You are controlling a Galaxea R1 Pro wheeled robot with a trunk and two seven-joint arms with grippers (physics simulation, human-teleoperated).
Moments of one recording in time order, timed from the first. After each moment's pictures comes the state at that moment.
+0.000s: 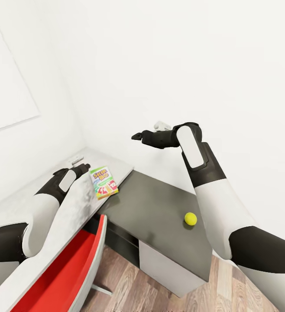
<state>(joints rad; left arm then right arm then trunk) -1.21 0.09 0.14 -0.40 0.41 0.28 0.19 -1.26 0.17 0.17 -1.08 -0.78 1.05 -0.20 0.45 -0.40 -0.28</state>
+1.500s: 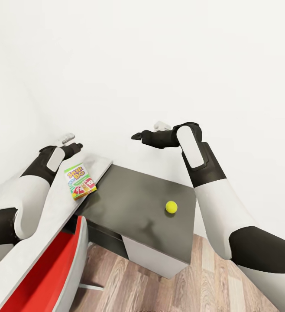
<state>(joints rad) -1.33 0.14 0.14 -0.50 0.42 0.42 0.19 -1.26 0.17 0.17 -1.08 -0.78 1.05 -0.20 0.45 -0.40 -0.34</state>
